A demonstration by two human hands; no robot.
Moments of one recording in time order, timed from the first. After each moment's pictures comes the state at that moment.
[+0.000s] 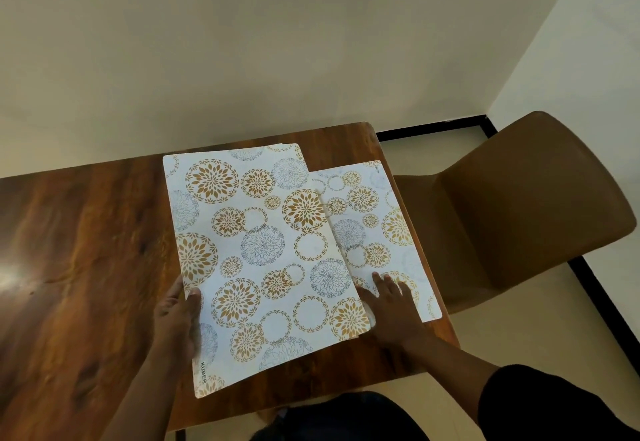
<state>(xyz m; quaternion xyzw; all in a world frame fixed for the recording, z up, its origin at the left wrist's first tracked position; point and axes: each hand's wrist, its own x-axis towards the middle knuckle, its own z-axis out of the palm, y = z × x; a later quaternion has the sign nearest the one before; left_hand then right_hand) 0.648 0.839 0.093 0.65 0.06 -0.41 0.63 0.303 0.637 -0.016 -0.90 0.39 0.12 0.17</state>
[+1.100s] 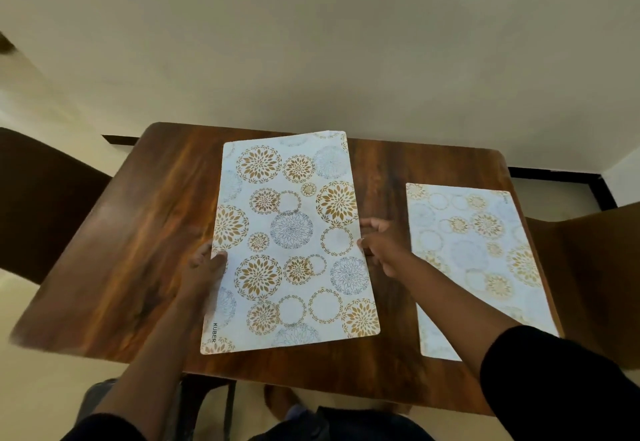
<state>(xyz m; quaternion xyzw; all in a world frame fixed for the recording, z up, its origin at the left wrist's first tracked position) 0.813 0.985 0.117 0.70 0.03 -0.34 0.63 0.613 0.699 0.125 -0.56 0.48 -0.04 0.67</state>
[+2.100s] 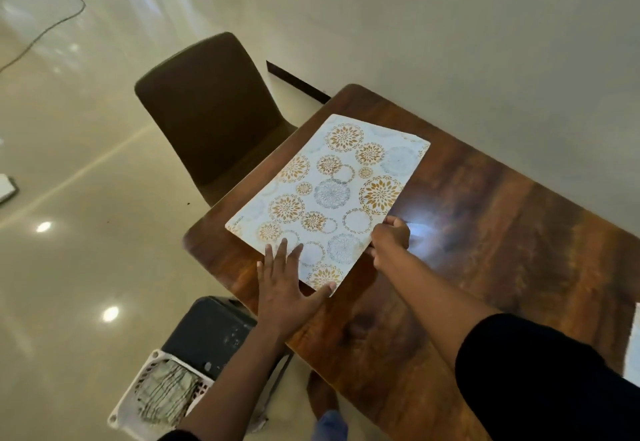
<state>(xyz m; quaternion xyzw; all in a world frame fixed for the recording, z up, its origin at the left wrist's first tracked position) 0.892 1.159 0.044 0.95 -0.08 -0.14 0.27 0.957 0.934 0.052 -0.56 0.54 -0.02 0.62</state>
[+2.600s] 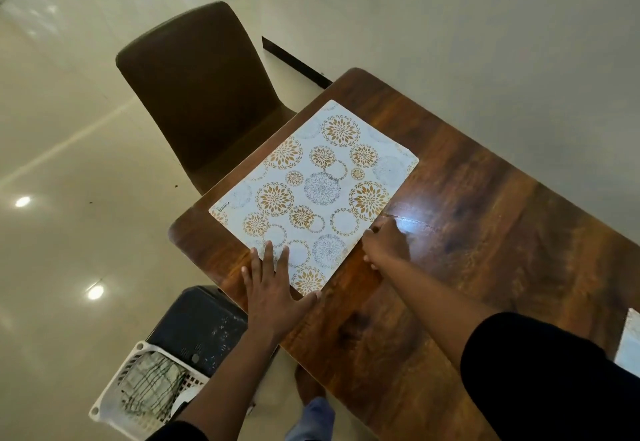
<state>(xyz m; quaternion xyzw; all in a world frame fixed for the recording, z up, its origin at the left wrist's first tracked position) 0.897 1.168 -0.001 0.96 -0.07 -0.17 0.21 0.951 0.927 0.038 -0.82 0.40 0.14 0.39</state>
